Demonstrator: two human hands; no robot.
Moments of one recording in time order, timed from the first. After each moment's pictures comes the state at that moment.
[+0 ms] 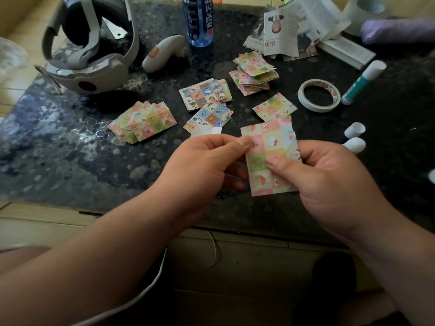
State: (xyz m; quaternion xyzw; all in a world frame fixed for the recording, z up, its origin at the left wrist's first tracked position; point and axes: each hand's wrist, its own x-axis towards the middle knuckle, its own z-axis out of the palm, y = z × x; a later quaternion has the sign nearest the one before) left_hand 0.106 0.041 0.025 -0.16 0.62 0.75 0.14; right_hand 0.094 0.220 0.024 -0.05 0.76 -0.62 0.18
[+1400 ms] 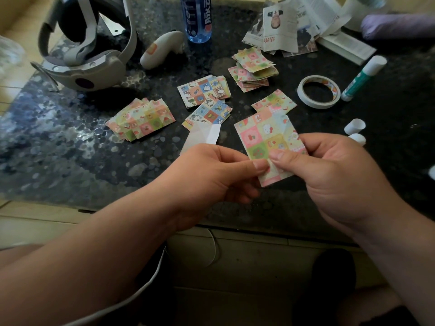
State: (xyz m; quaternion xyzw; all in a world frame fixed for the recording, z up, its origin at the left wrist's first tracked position) left_hand 0.110 0.039 0.028 -0.12 0.63 0.71 0.27; right_hand 0.087 0.227 0.015 -0.04 0.75 -0.64 0.15
